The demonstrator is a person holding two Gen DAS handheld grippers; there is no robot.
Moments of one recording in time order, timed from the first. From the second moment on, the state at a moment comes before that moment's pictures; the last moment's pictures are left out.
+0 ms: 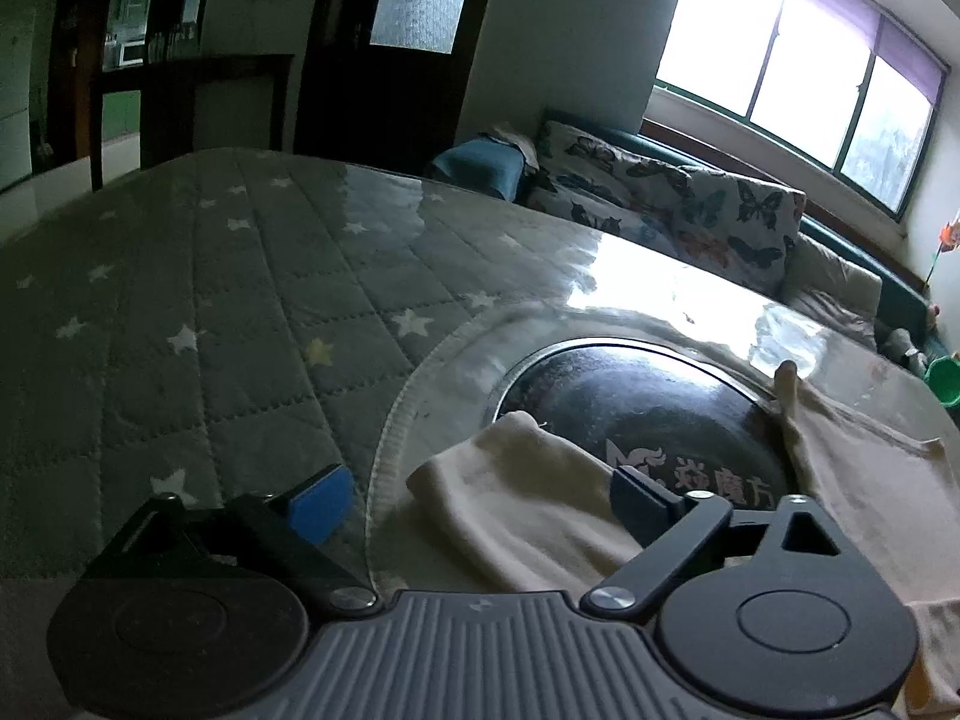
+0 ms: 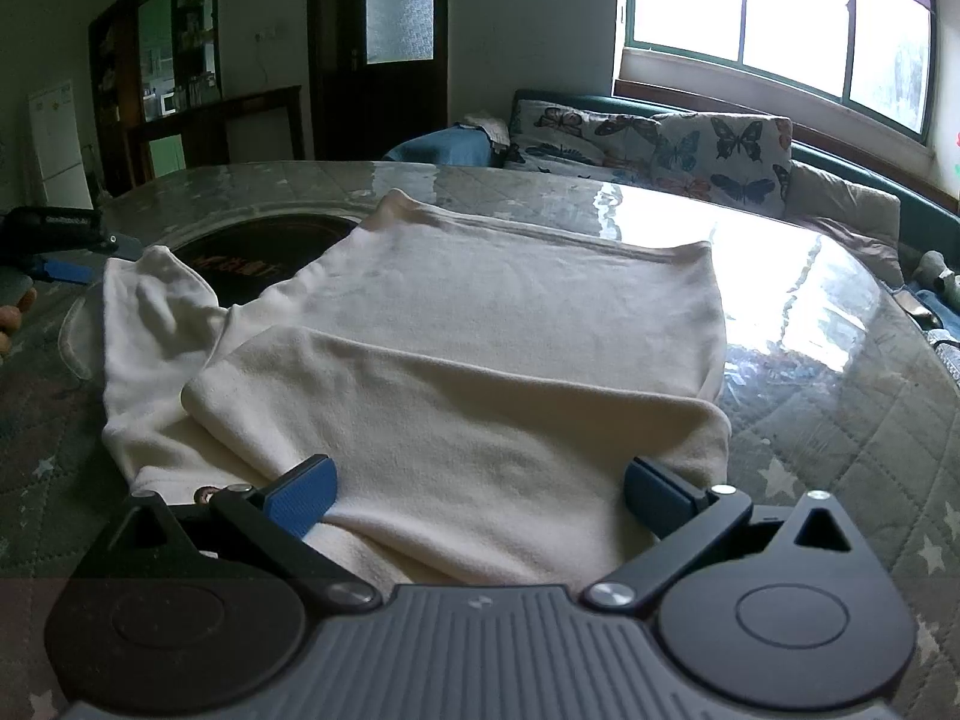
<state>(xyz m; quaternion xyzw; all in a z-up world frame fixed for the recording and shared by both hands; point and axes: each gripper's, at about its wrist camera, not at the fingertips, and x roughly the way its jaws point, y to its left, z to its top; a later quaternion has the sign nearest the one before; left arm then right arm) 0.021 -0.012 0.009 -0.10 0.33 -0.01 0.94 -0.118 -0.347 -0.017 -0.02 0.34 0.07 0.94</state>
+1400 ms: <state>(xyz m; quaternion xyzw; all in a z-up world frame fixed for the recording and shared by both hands) -0.050 -0.168 0.090 -0.09 0.27 -0.38 0.88 -0.136 -0.338 0.008 0.01 0.30 0.09 0.95</state>
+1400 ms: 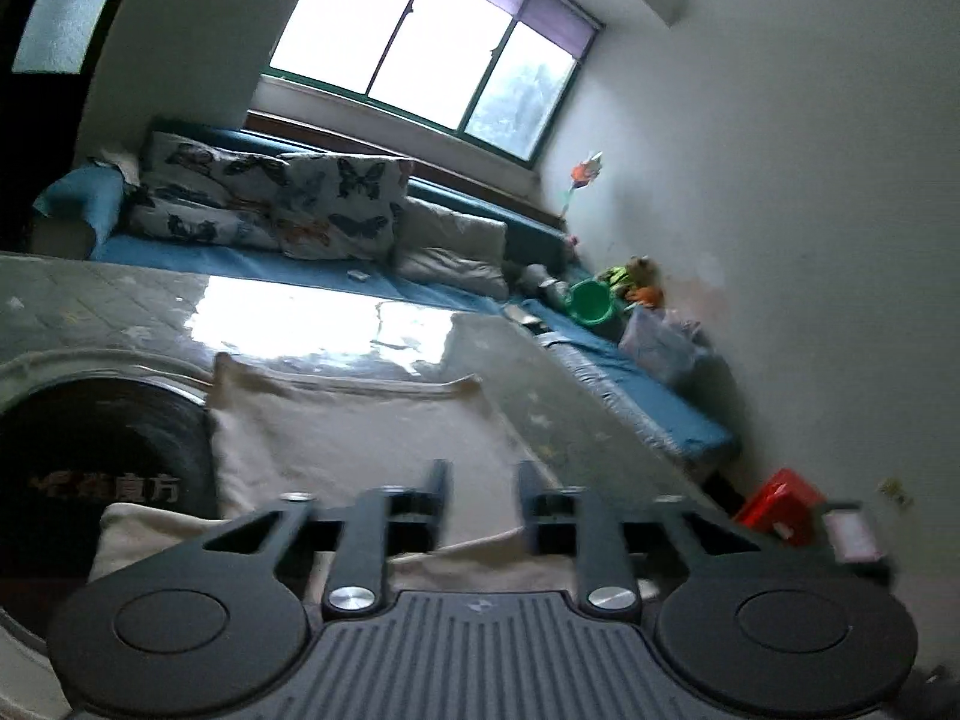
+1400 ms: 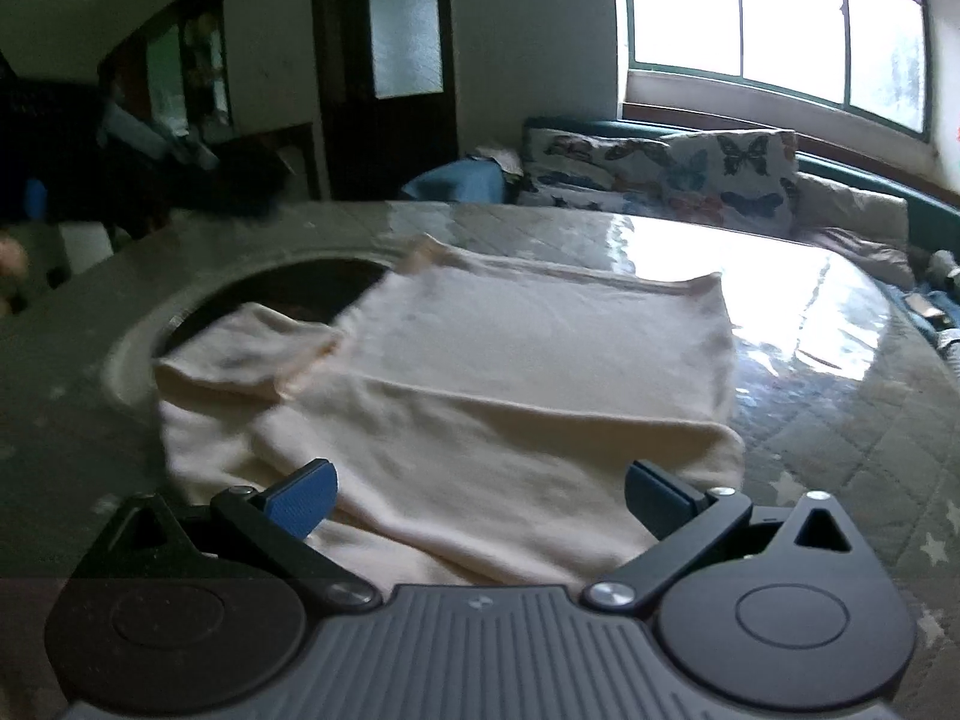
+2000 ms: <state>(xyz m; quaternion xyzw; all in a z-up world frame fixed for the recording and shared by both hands) -0.055 -0.087 0.065 -0.02 0.25 -0.20 0.95 -0.070 -0.299 0.035 0.09 0.36 0.24 0.90</state>
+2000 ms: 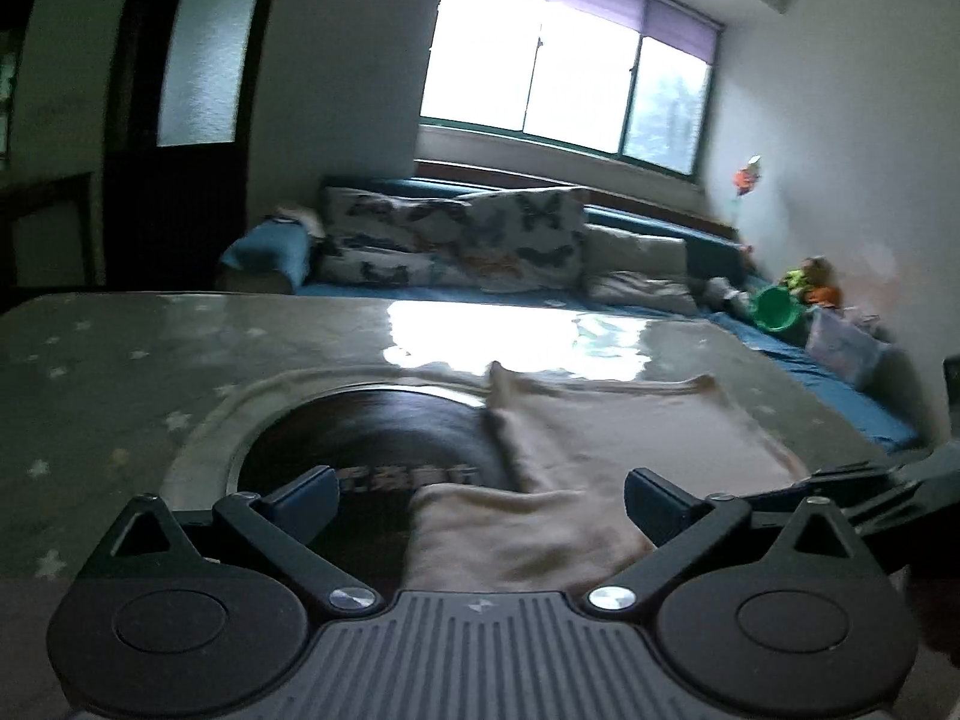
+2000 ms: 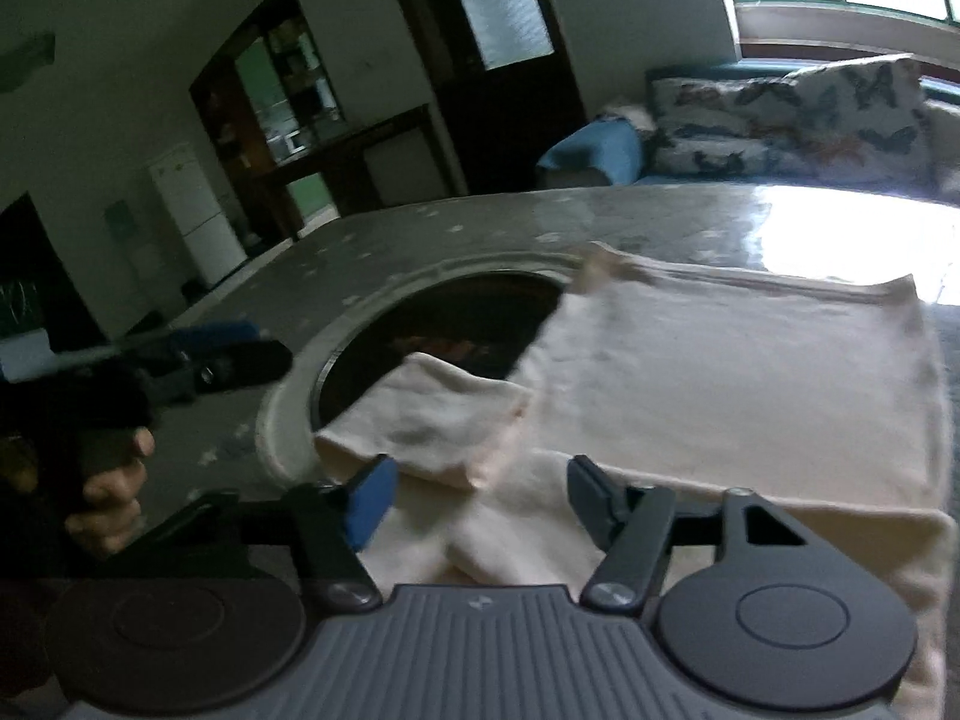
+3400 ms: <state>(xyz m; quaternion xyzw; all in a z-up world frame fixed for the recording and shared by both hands) -0.079 -0.156 0.036 0.10 0.29 -0.31 0.90 -0.137 -0.385 0.069 0.10 0.31 0.11 0.94</state>
